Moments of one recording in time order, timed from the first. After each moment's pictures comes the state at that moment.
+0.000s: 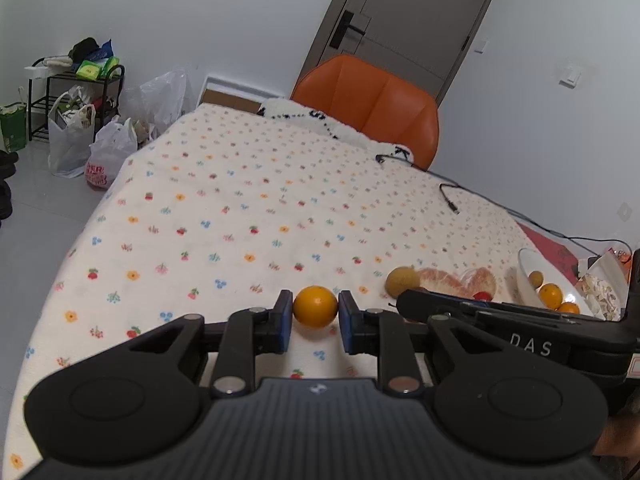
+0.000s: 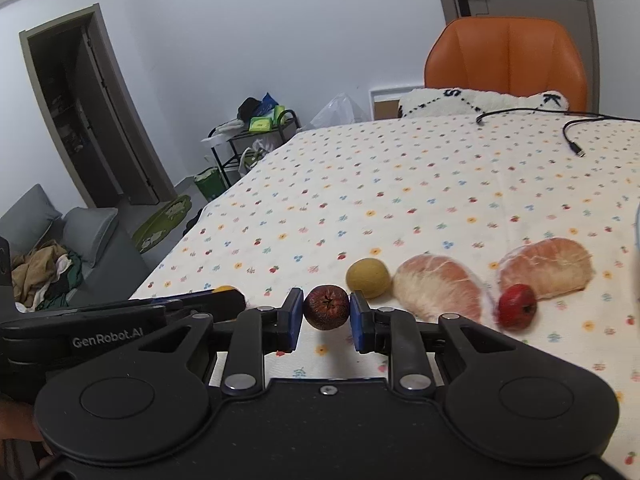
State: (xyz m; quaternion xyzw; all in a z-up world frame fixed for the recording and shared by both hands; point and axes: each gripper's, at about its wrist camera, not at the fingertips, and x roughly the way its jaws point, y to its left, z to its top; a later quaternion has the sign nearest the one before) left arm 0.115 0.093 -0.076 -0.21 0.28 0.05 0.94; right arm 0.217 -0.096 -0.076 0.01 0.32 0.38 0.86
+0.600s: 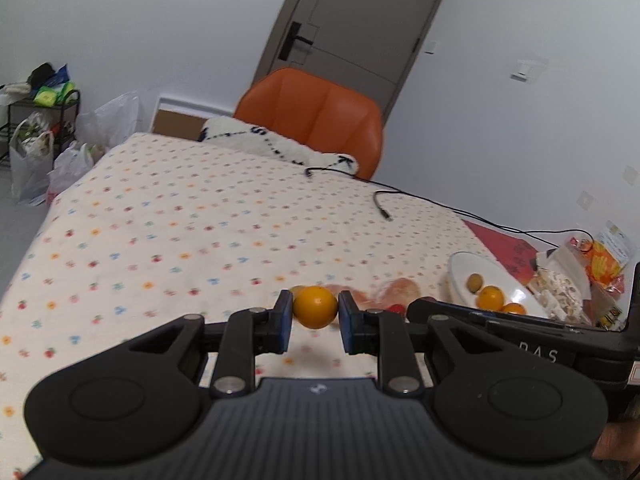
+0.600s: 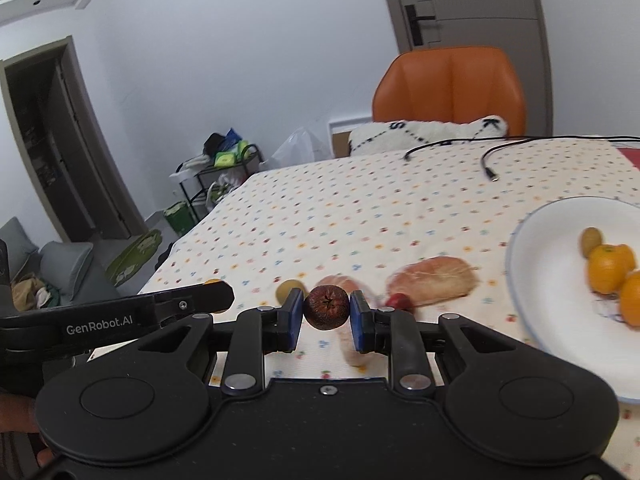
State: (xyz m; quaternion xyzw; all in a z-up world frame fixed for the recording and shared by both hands) left arm 0.126 0.036 -0.044 -0.18 0.25 -0.01 0.95; right arm 0.210 -0.167 -0.048 0.03 0.29 0.33 0.90
